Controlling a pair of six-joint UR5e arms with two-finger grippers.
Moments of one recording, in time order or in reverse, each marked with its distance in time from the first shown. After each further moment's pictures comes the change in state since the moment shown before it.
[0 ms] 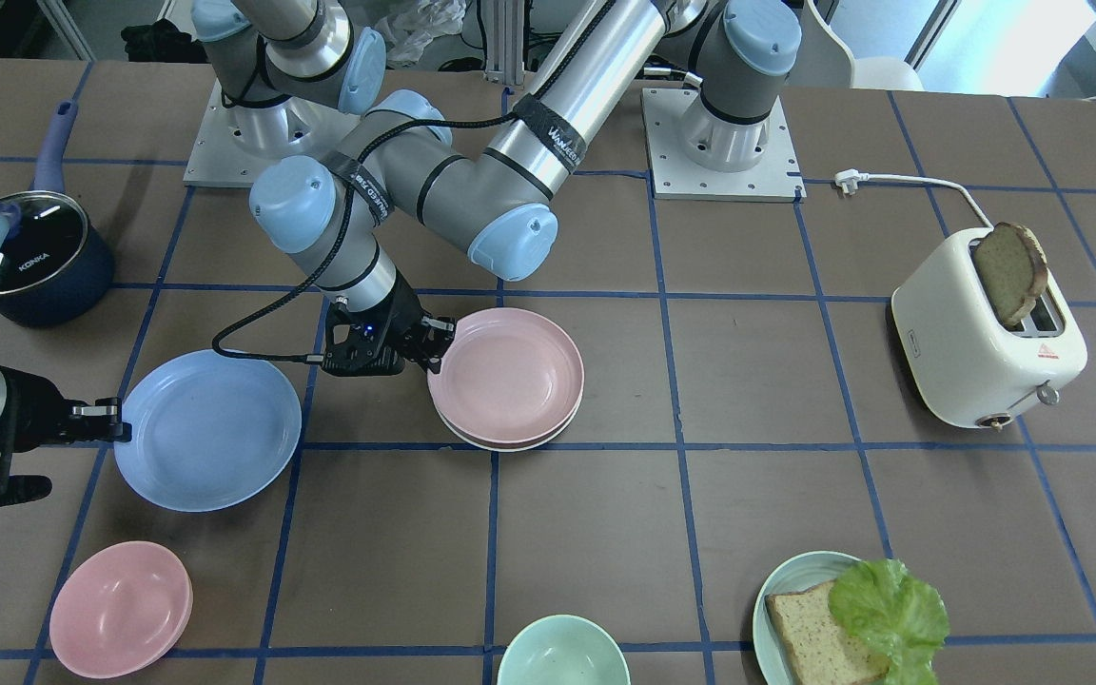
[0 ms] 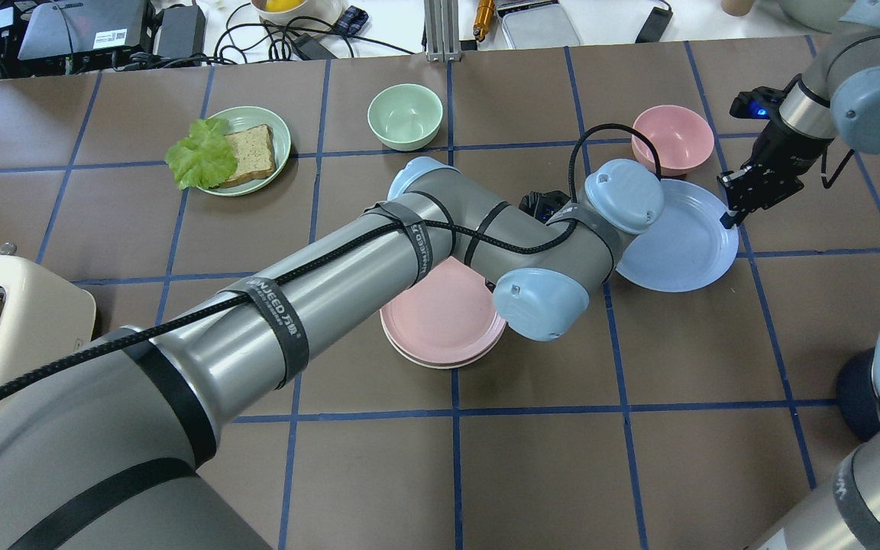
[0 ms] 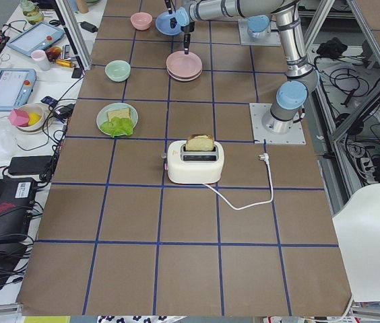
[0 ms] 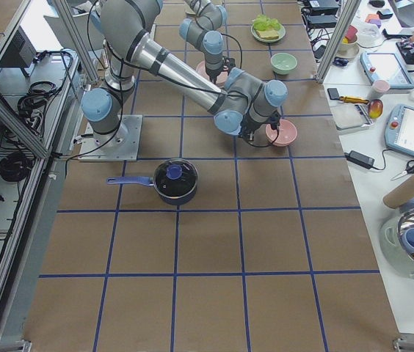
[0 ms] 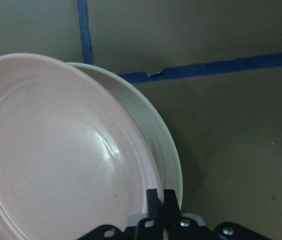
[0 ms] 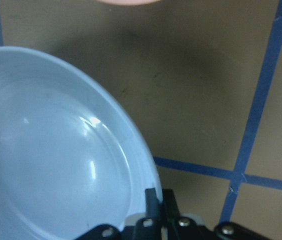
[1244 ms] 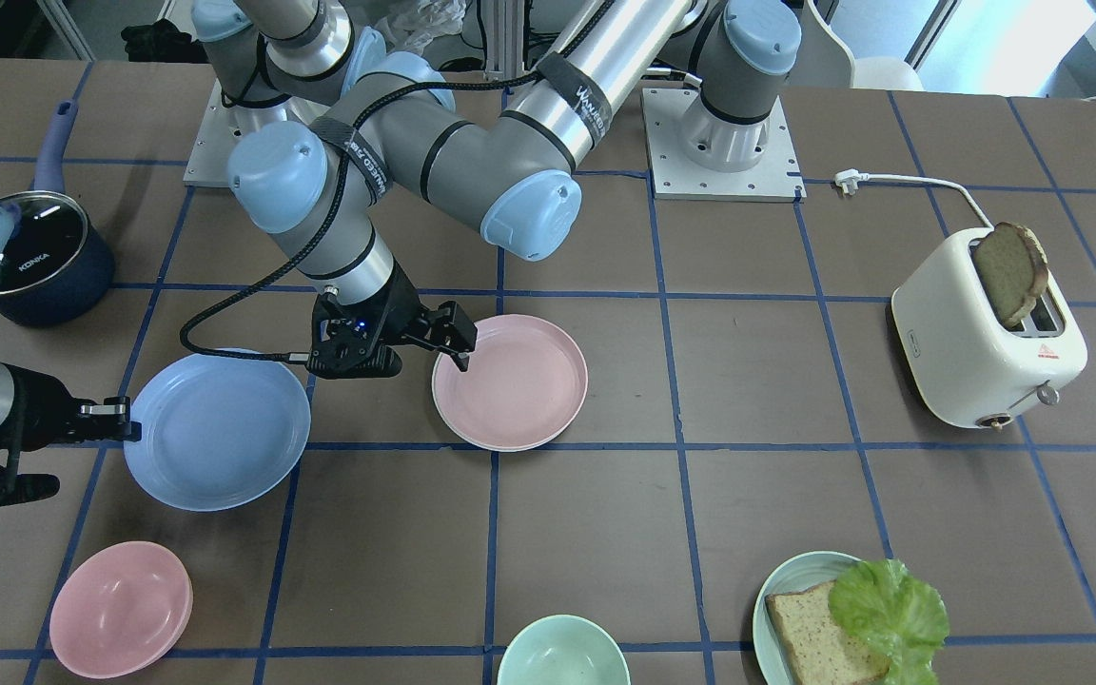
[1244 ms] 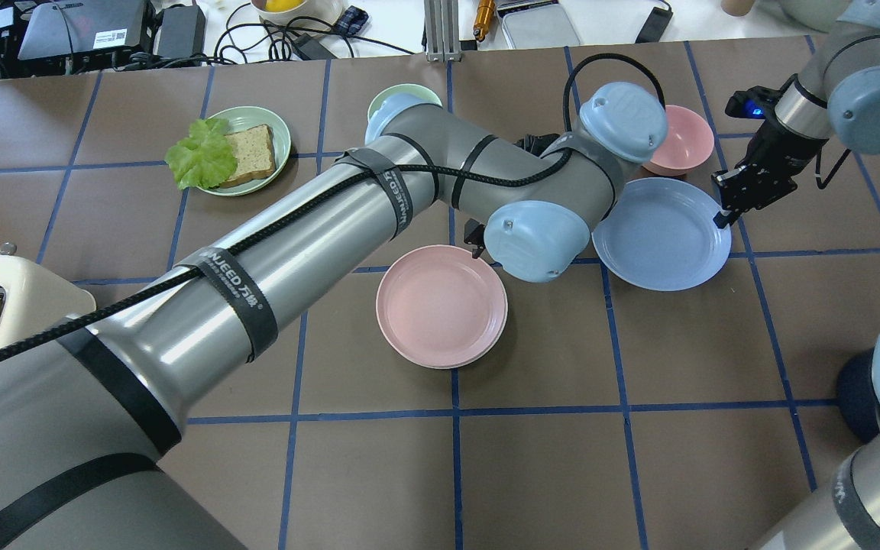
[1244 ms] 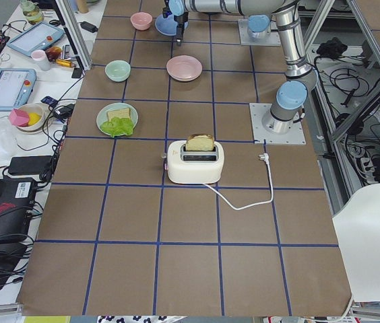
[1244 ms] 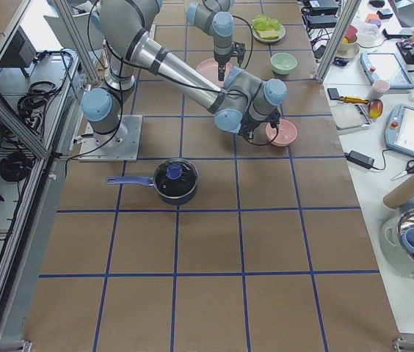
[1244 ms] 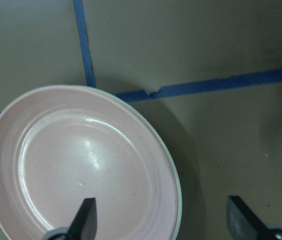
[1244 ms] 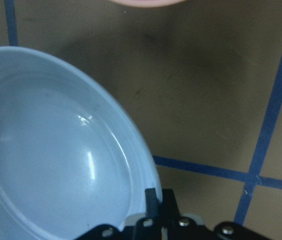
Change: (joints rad) left arm 0.058 0.045 0.149 -0.139 0.002 0.052; right arm 0.008 -0.006 0.008 0.010 0.031 0.009
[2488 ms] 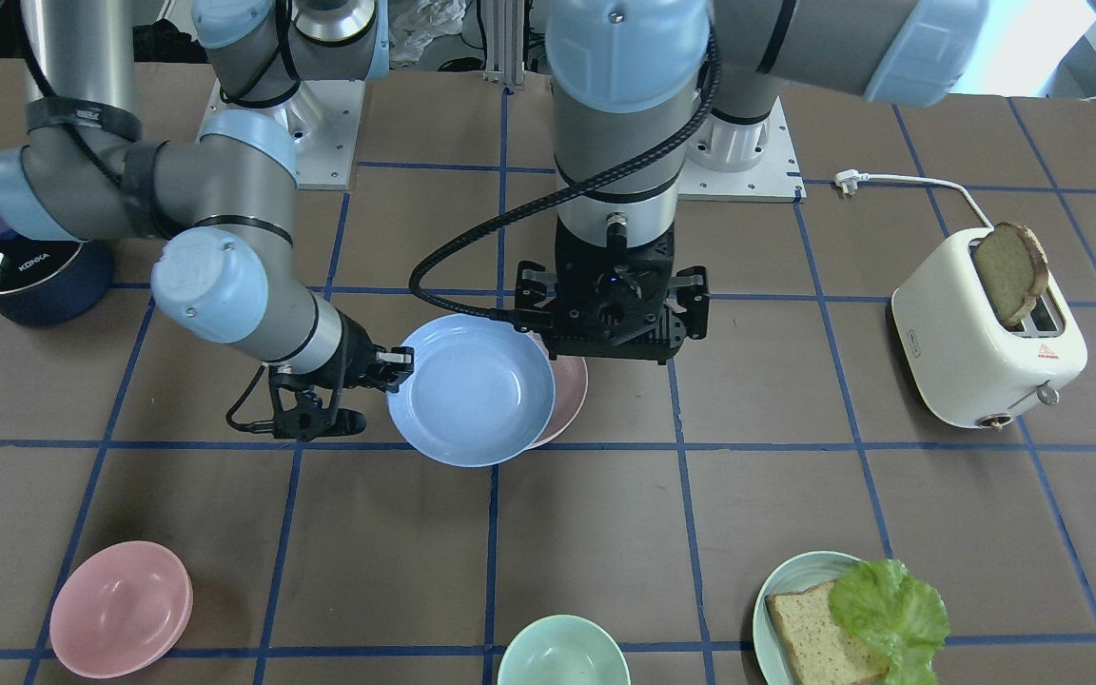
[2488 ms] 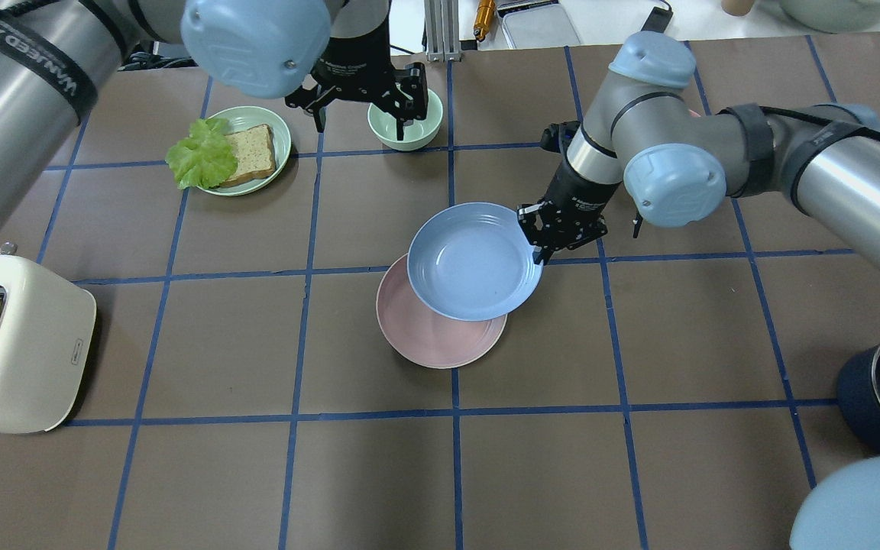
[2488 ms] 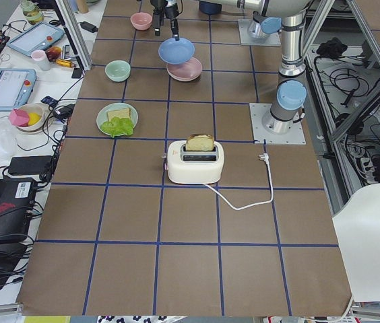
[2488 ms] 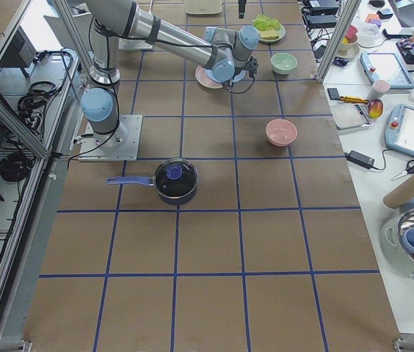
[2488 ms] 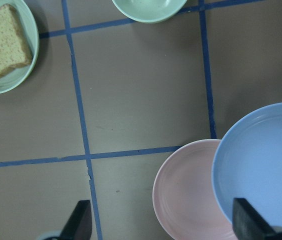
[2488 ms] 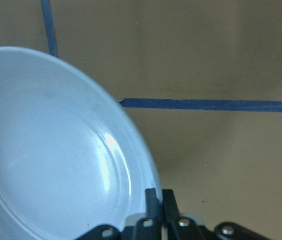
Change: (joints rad) left arm 0.365 0.266 0.041 -0.125 -0.168 0.388; right arm 0.452 -0.107 0.179 -0.198 0.162 0.567
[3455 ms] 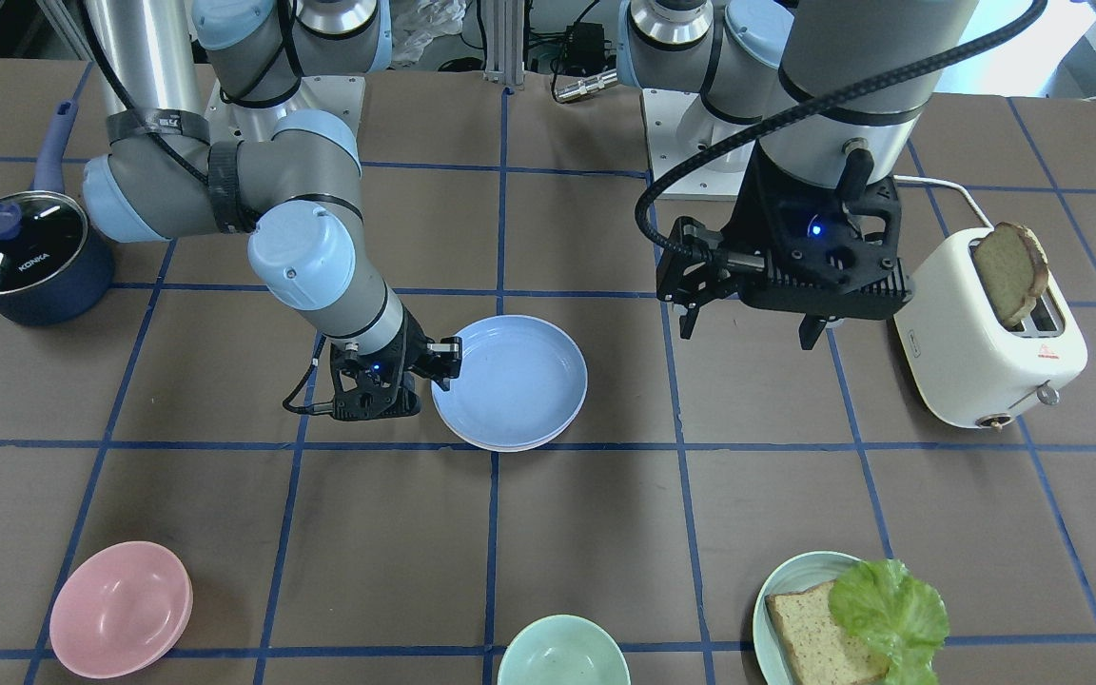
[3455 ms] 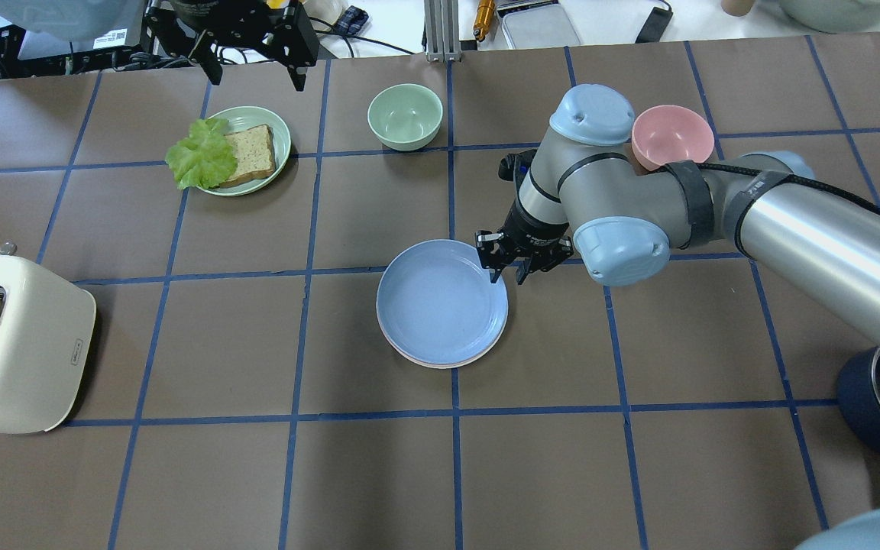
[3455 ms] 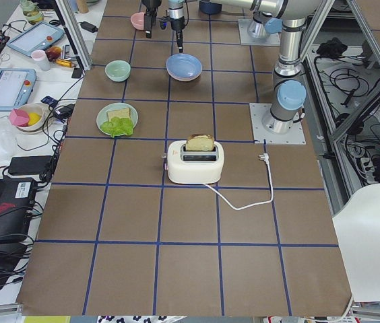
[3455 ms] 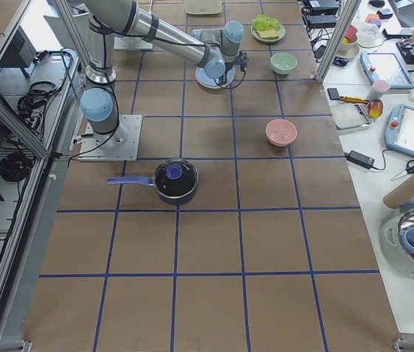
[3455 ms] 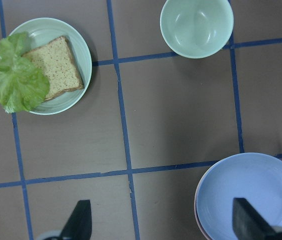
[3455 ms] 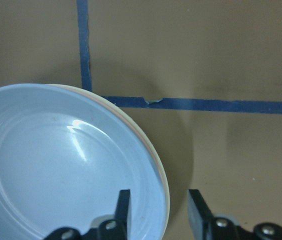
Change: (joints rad) left arm 0.170 0.104 0.004 -0.037 -0.067 0.197; right arm 0.078 -0.006 0.049 -0.170 -0.070 0.069
